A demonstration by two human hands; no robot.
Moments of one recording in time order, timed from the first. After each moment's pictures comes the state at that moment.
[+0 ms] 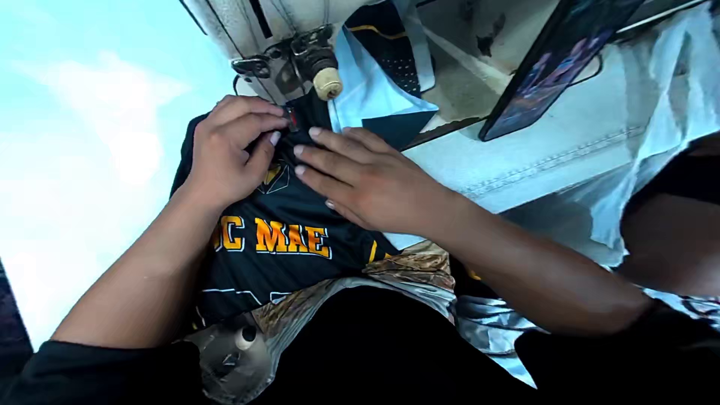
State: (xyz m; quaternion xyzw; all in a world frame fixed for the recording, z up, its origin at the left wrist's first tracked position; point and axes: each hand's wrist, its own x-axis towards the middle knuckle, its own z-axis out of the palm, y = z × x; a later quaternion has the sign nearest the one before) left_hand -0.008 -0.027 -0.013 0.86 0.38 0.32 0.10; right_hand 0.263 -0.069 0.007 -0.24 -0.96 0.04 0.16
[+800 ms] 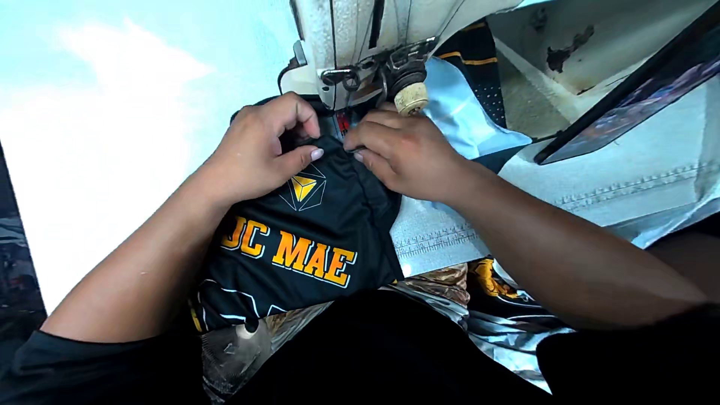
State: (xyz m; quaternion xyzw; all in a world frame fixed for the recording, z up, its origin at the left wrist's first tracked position) left_hand -0.021 -0.021 0.008 0.85 0.40 0.25 0.24; right_hand 0.244 -0.003 -0.008 -0.24 -0.92 0.15 0.27
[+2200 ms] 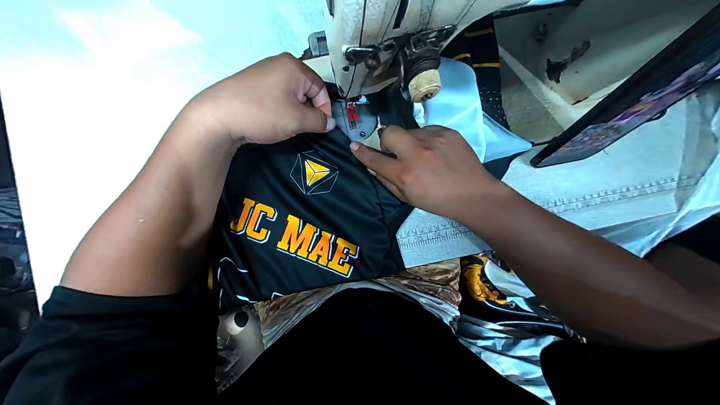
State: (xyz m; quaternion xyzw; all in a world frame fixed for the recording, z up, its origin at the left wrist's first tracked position) left_hand -0.009 0.005 0.048 0.79 0.49 0.10 0.37; right_hand 0.258 -0.032 0.003 -0.25 -0.96 -0.04 0.10
